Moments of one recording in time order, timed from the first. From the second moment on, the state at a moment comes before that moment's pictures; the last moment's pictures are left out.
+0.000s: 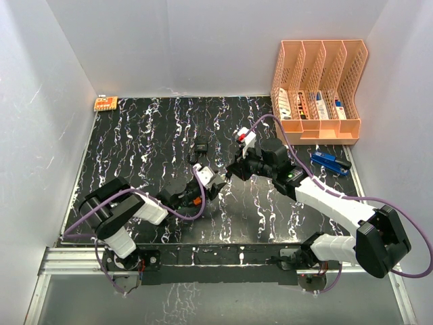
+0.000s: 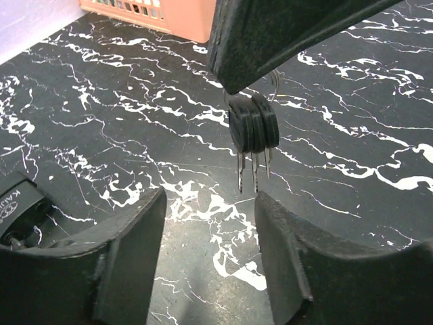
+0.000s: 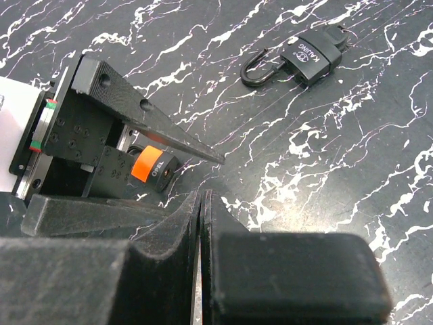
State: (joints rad) left arm -0.83 1.64 0.35 1.22 0.12 0.12; right arm 0.60 1.21 0.77 0.06 -0.37 0.03
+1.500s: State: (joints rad) left arm -0.83 1.15 0.21 0.90 -0.28 -0.02; right arm 0.65 1.63 0.97 -0.14 0.11 0.60
